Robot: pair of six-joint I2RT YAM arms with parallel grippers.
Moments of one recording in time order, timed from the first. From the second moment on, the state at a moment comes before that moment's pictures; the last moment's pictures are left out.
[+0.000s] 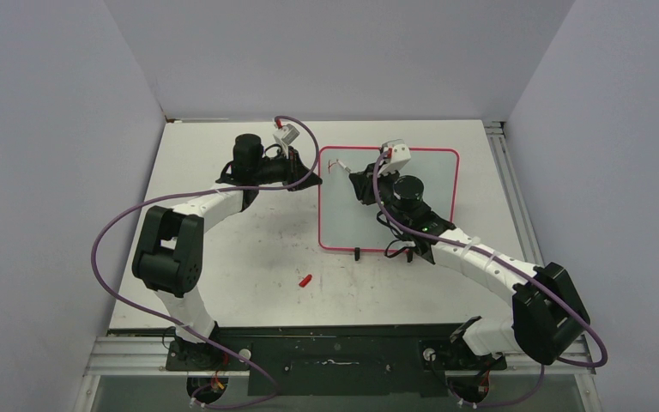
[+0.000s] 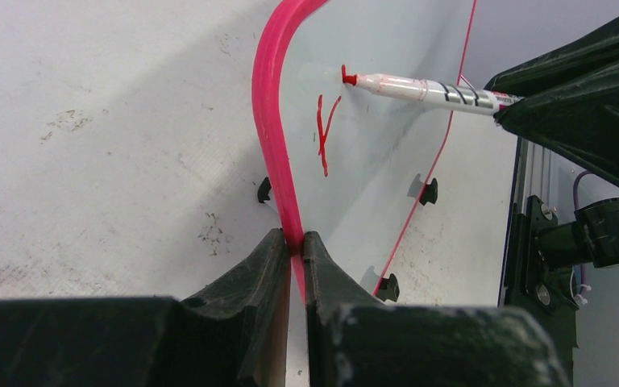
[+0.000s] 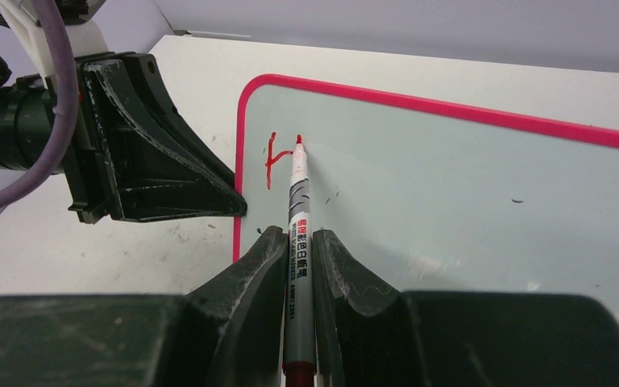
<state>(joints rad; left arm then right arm) -0.30 1.78 1.14 0.31 0.87 -0.29 0.63 1.34 0.83 0.41 0.11 0.27</state>
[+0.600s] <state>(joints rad) -0.30 1.78 1.14 0.31 0.86 -0.29 0.63 1.30 0.73 0.40 0.09 0.30</state>
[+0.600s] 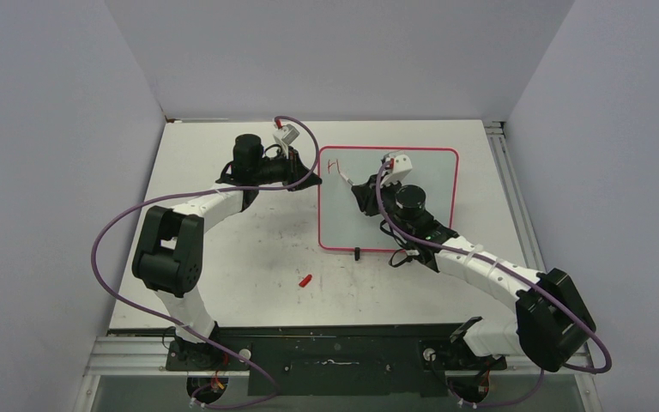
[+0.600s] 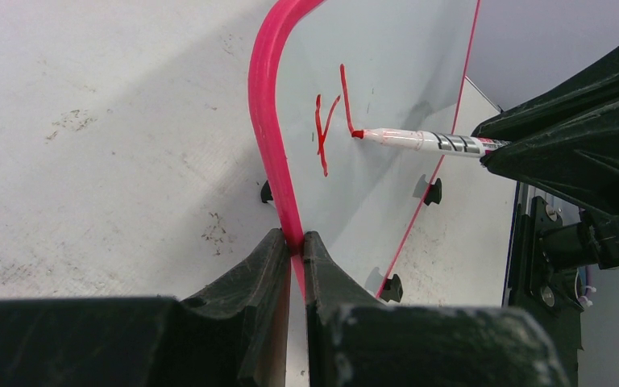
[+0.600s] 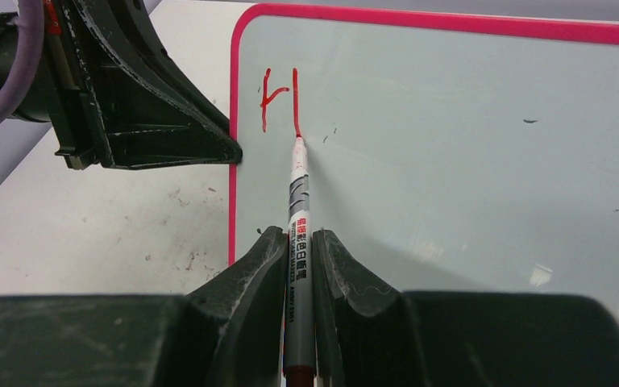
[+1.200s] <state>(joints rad) -0.30 1.78 1.14 0.31 0.87 -0.29 0.64 1.19 0.74 0.31 0.05 0.30</state>
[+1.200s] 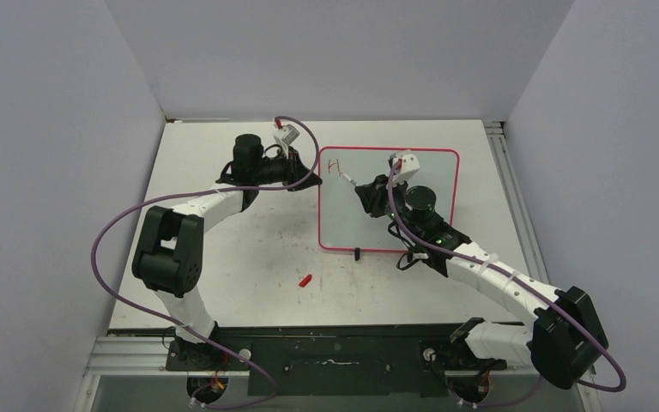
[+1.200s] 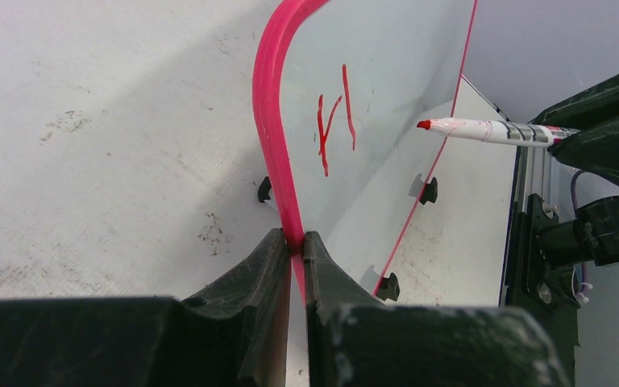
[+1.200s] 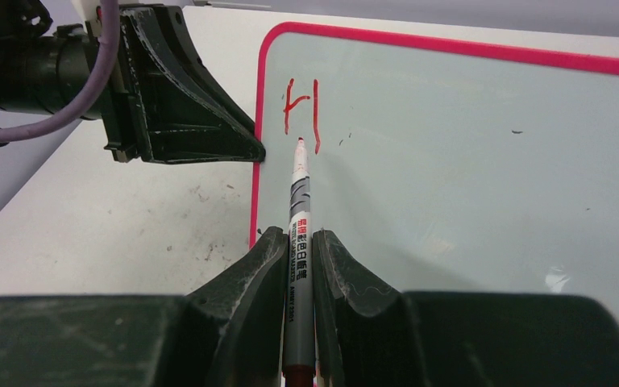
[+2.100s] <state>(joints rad) -0.30 1.77 1.13 0.30 0.87 -0.27 0.59 1.24 0.75 0.32 0.03 0.27</state>
